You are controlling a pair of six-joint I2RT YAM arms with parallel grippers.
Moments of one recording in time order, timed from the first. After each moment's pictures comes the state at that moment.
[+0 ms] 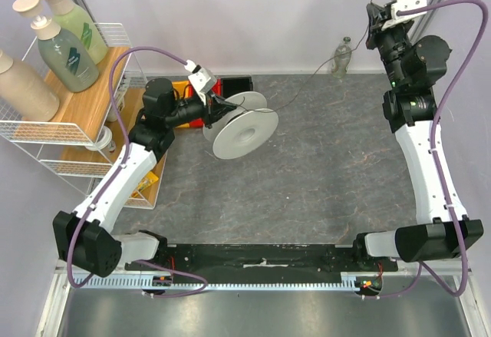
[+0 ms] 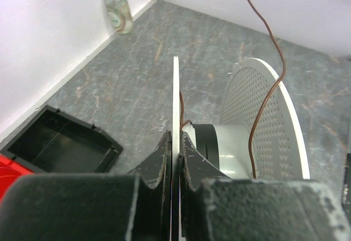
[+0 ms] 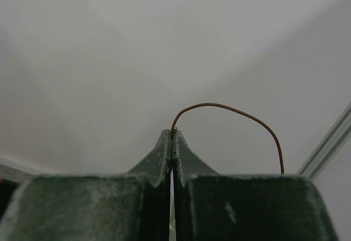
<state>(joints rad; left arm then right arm) -0.35 1.28 1.16 -0.02 0.71 0.11 0.09 1.34 1.60 0.17 -0.16 -0.22</state>
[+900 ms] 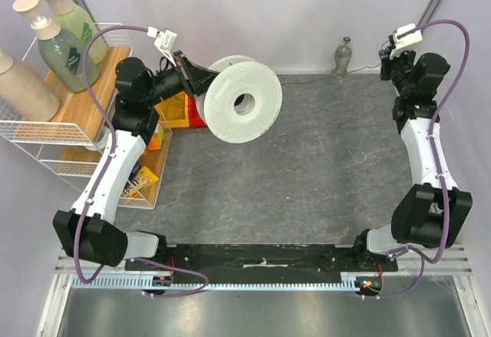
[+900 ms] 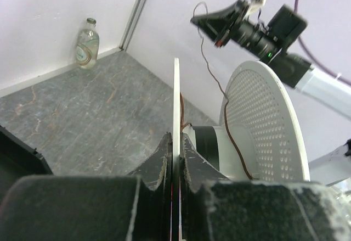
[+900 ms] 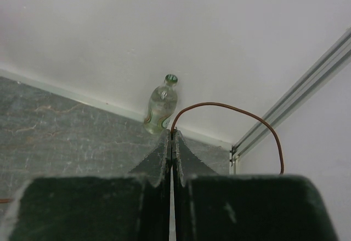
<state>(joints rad) -0.21 1.32 1.33 0.12 0.84 -0.51 -0.21 1.46 1.32 0.19 -0.37 -0.29</state>
